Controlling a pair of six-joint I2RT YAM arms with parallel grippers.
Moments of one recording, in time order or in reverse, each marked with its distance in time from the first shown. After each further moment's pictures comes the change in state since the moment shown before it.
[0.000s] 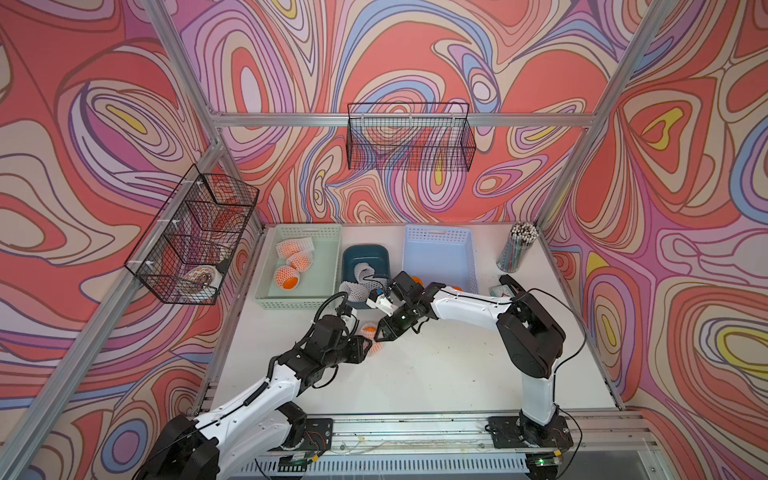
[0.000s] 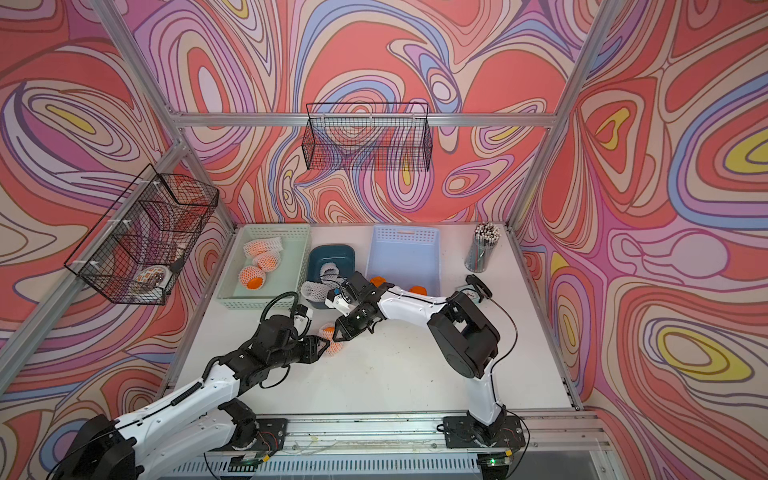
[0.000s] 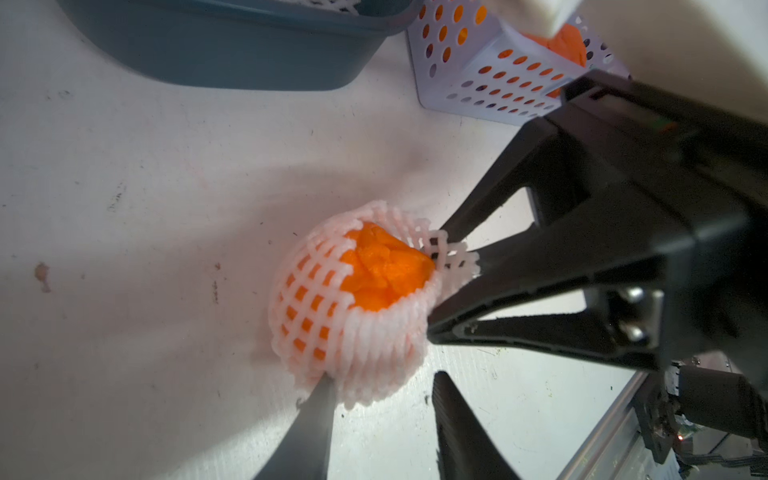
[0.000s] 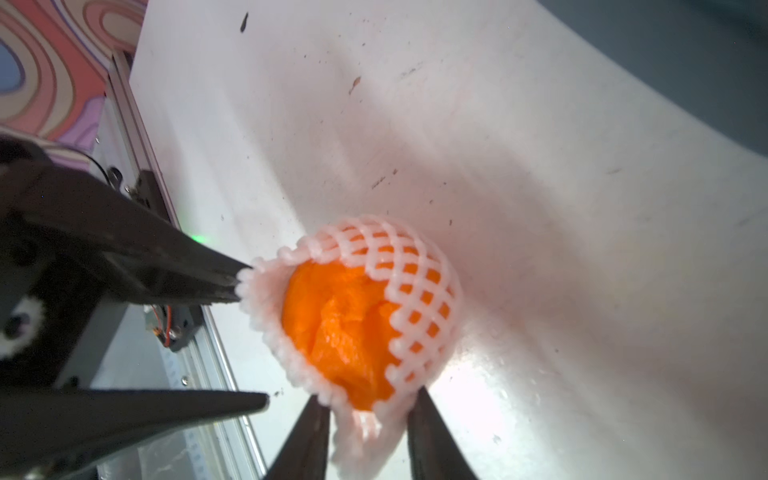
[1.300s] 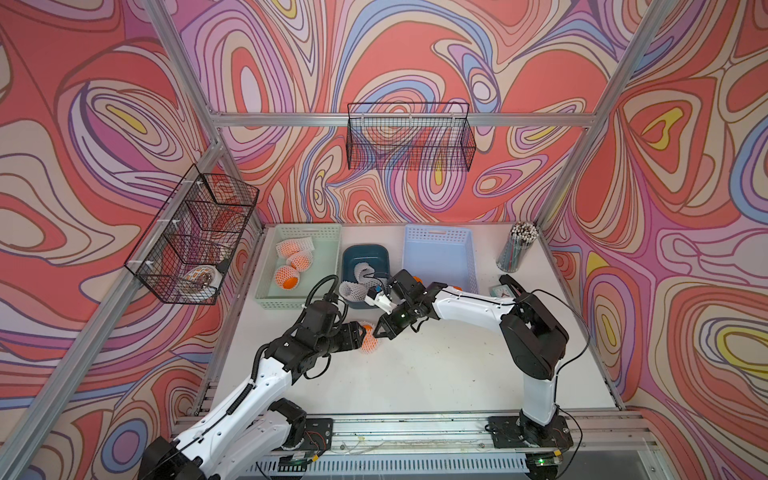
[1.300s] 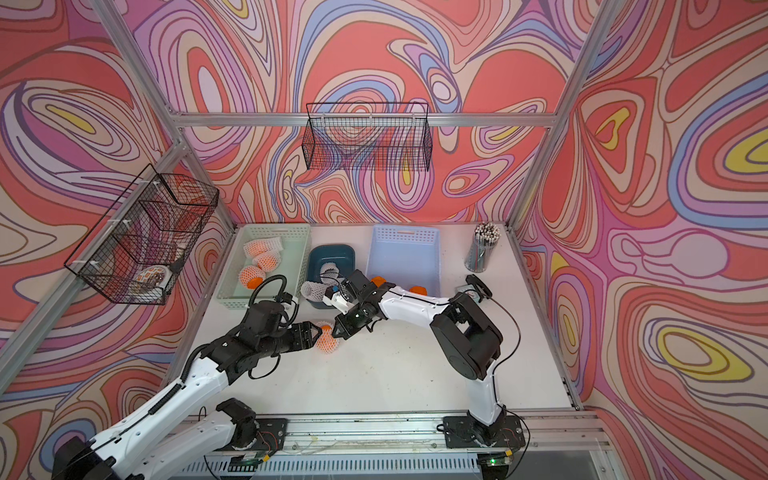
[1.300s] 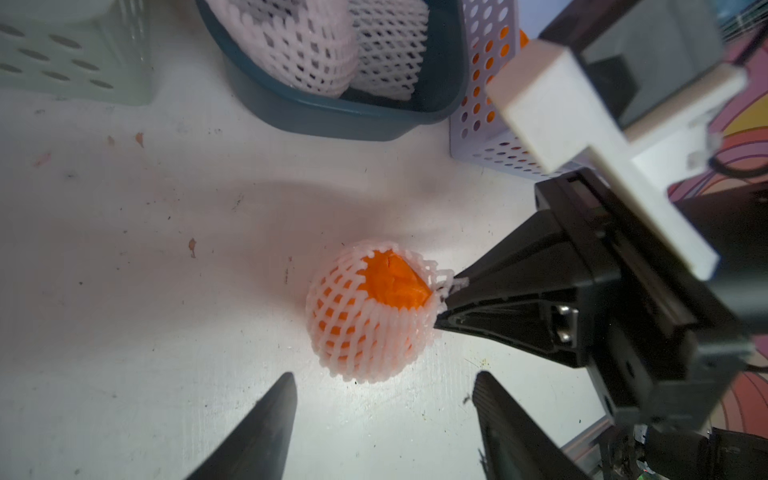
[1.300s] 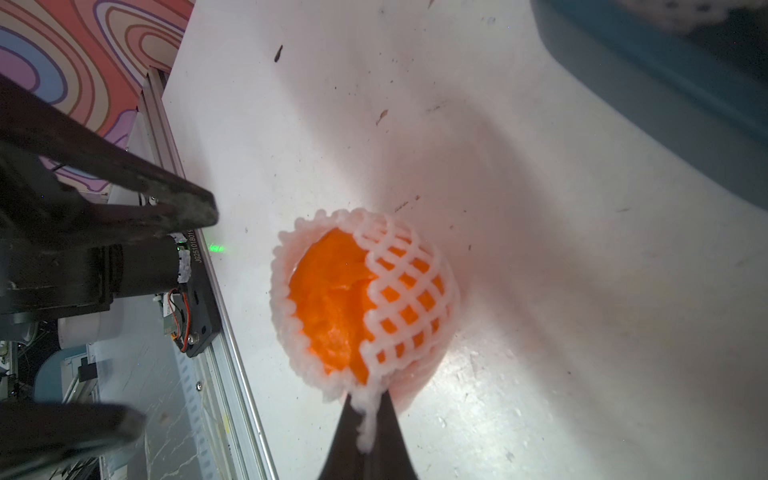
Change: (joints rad) left arm 0.073 -0.013 0.238 -0.350 -0.060 -0.092; right arm 0.002 -0.026 -0.013 0.054 -0.023 0.010
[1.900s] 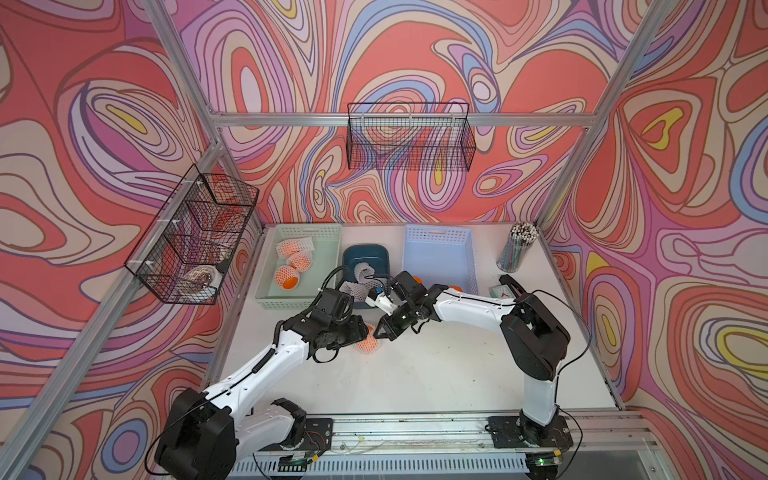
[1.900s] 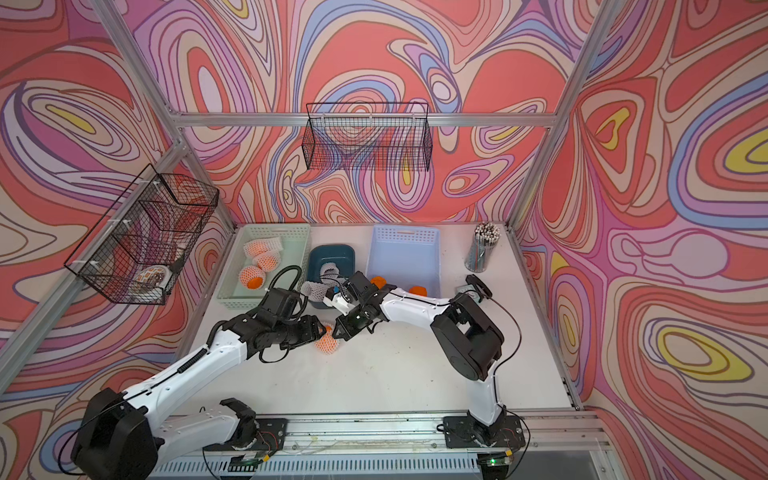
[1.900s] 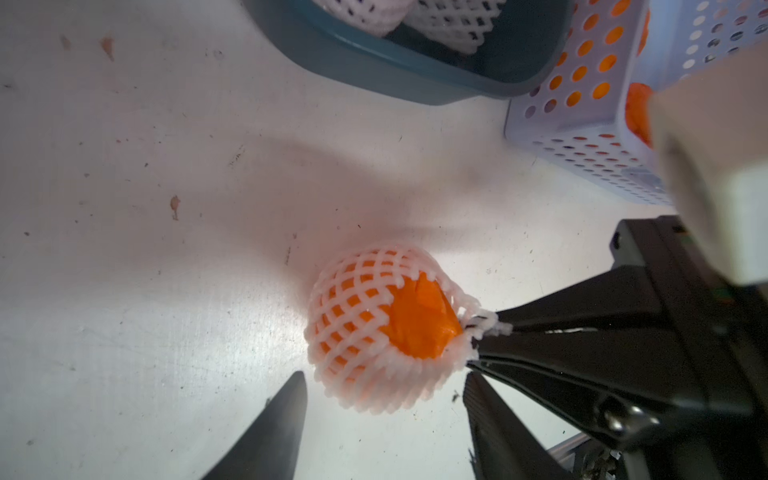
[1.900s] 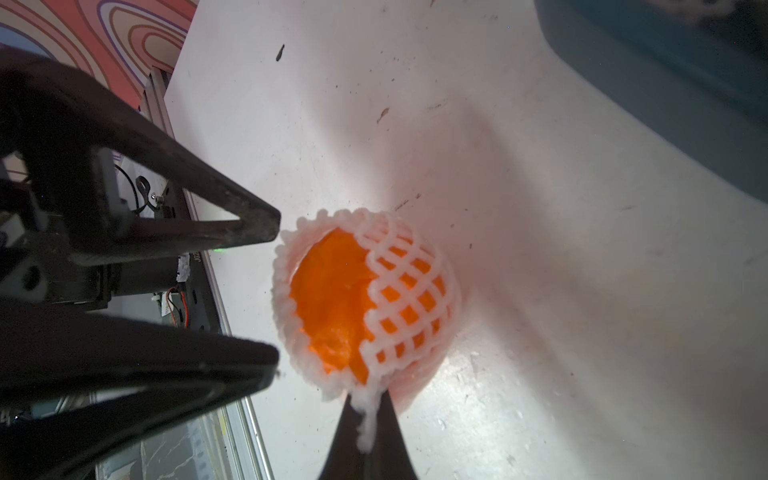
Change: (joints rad) left arm 0.011 0.230 0.108 -0.061 0.038 -0.099; right arm 0.000 -0.005 -0.029 0.034 -0.004 0.001
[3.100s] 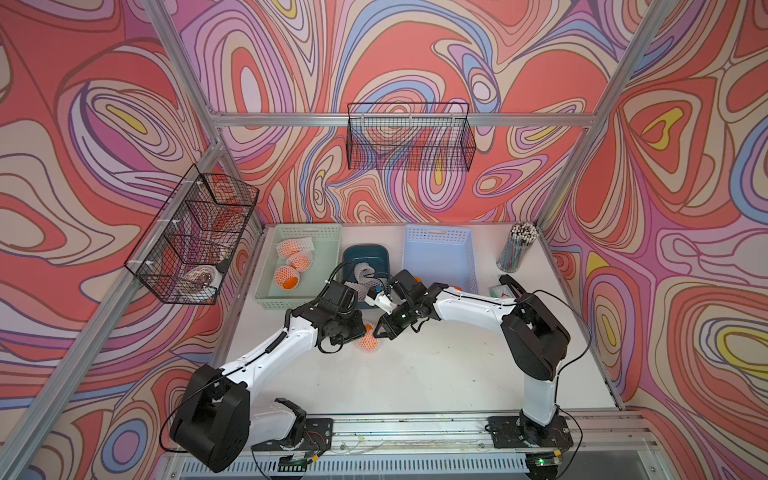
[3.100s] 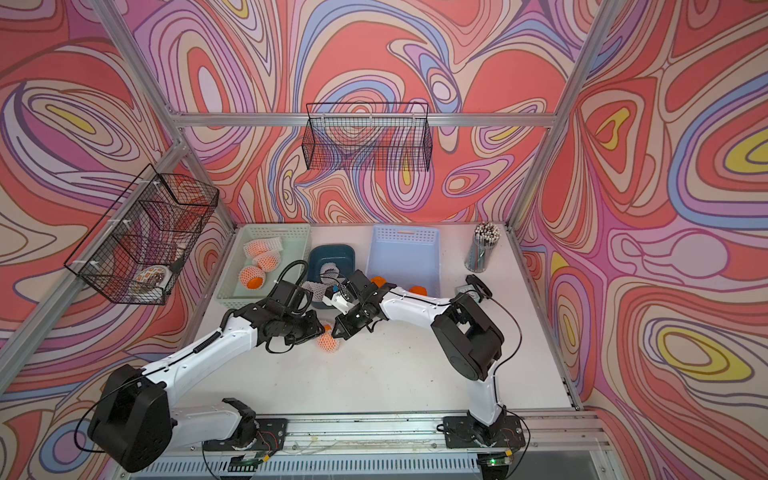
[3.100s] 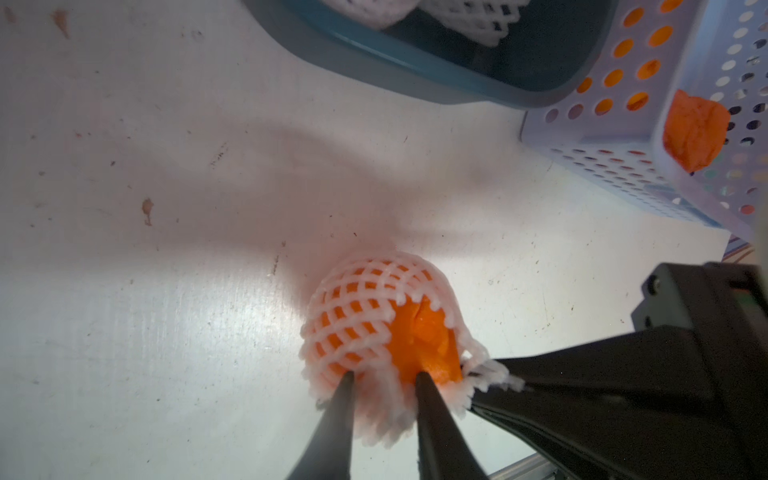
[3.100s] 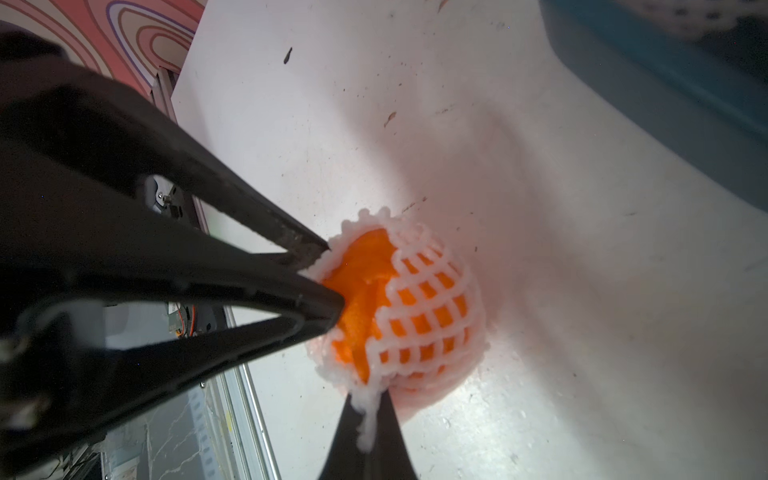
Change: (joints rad) left arm 0.006 0.113 0.076 -0.016 0.030 -0.026; right arm 0.000 0.000 0.019 -0.021 -0.011 -0.005
